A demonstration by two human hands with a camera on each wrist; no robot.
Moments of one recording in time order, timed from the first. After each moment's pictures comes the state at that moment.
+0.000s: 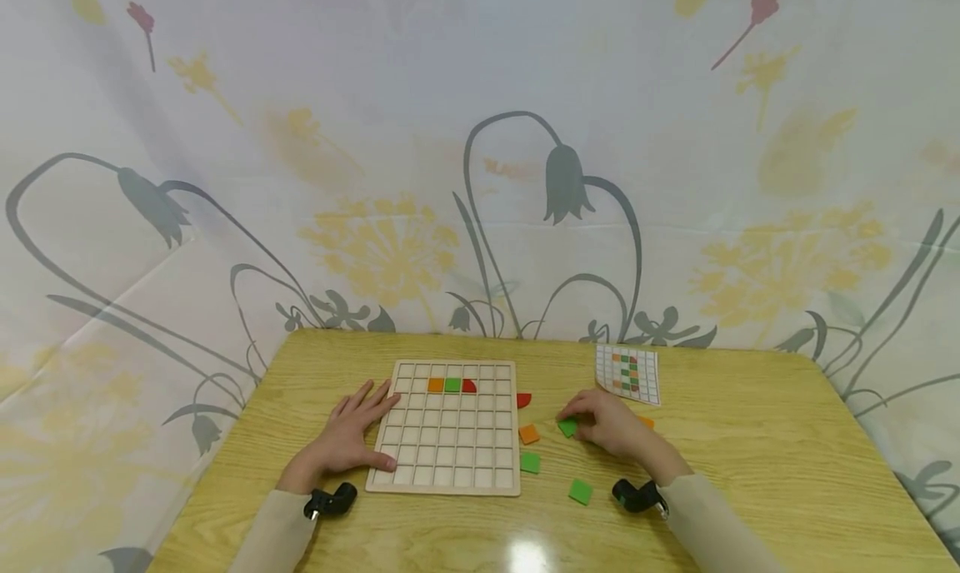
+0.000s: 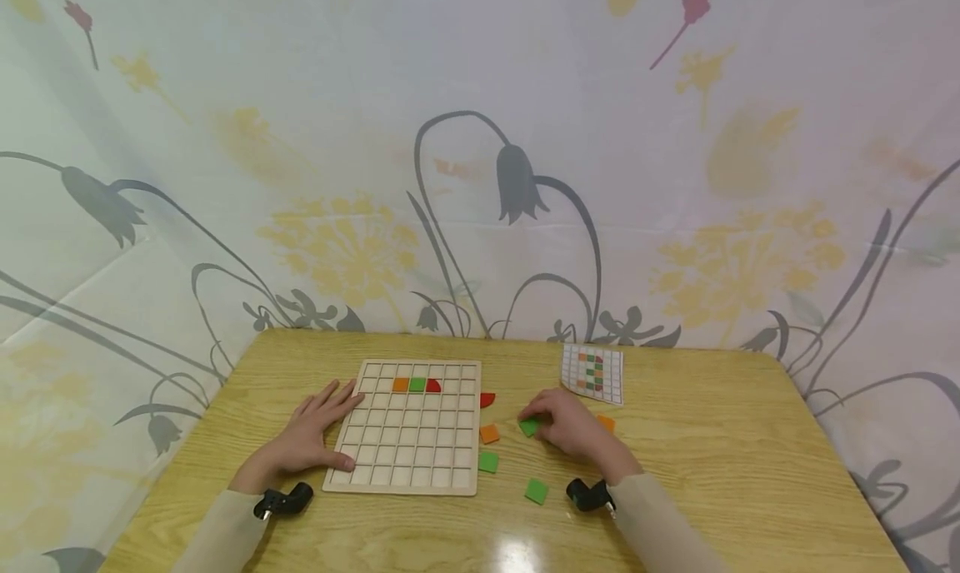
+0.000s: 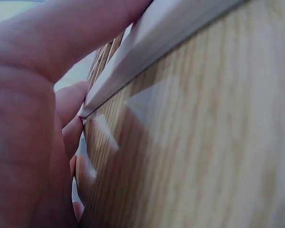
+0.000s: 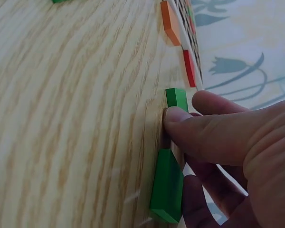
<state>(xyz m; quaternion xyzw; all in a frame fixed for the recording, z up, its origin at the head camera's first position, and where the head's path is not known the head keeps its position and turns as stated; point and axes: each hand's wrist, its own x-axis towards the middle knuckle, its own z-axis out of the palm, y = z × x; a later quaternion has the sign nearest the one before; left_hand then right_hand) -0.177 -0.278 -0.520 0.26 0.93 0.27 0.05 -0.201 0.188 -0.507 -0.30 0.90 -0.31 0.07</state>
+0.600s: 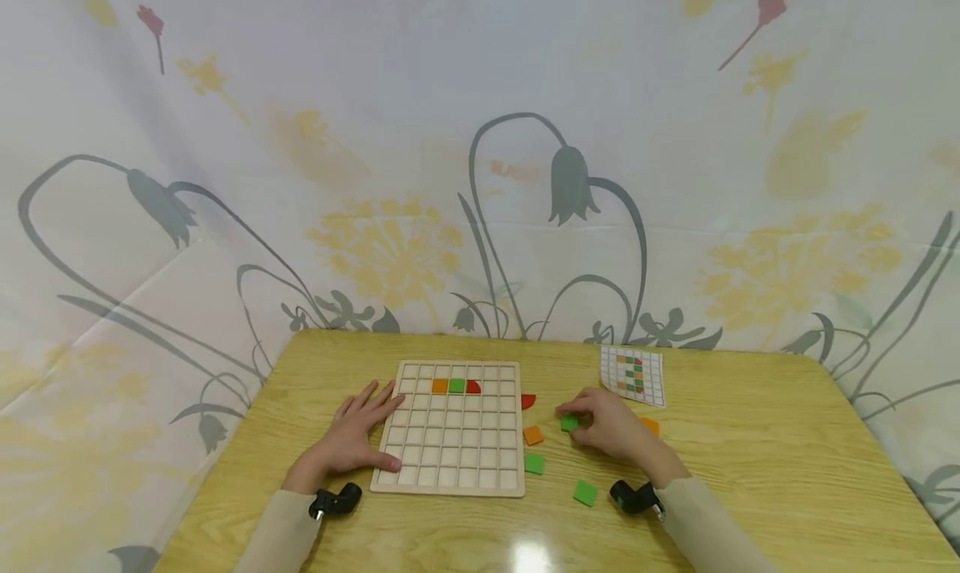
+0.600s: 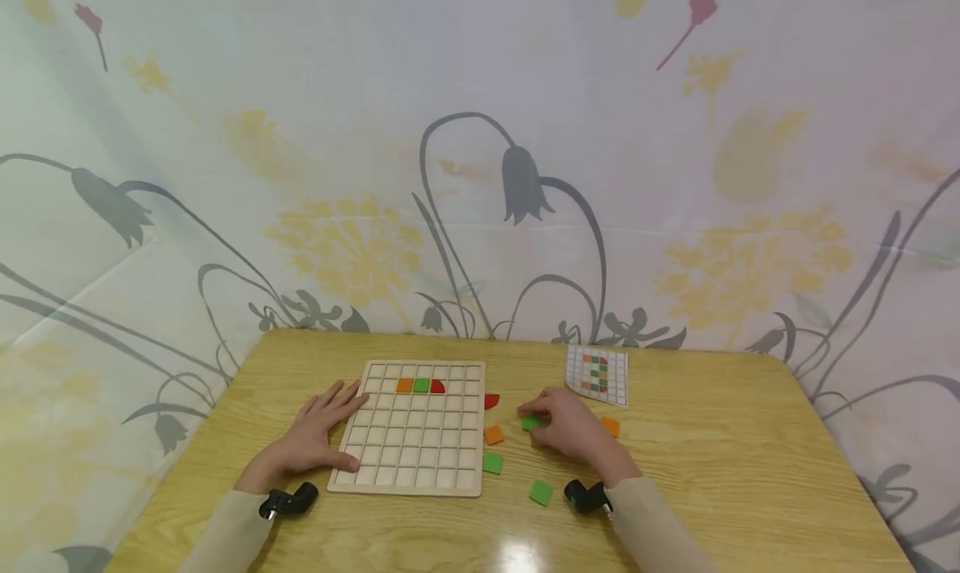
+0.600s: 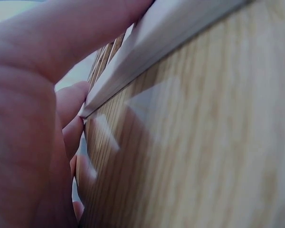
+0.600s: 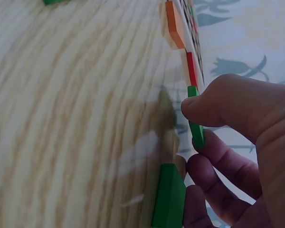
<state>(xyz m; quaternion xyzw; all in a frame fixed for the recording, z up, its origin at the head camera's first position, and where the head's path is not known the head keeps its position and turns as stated) -0.179 -0.279 -0.521 0.25 0.93 0.27 0.06 -0.198 0.179 -0.502 -0.27 0.91 -0.32 0.05</state>
